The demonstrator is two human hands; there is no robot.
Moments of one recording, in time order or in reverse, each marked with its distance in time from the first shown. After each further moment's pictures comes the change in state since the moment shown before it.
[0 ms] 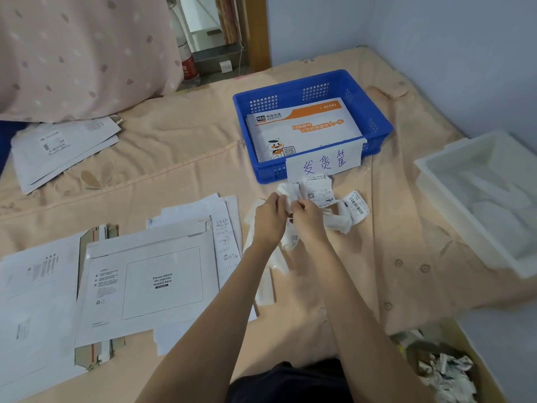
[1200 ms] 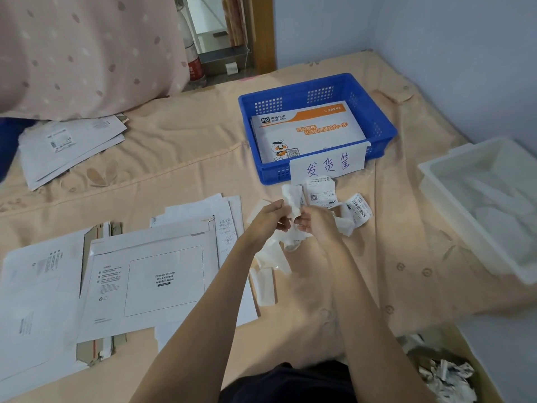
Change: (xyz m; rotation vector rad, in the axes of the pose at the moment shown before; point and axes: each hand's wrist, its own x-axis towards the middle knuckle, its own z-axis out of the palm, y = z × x) left_hand 0.006 -0.007 -0.023 -0.373 -0.397 -0.219; right_hand -0.001 -0.001 -0.025 0.284 -0.155 0.170
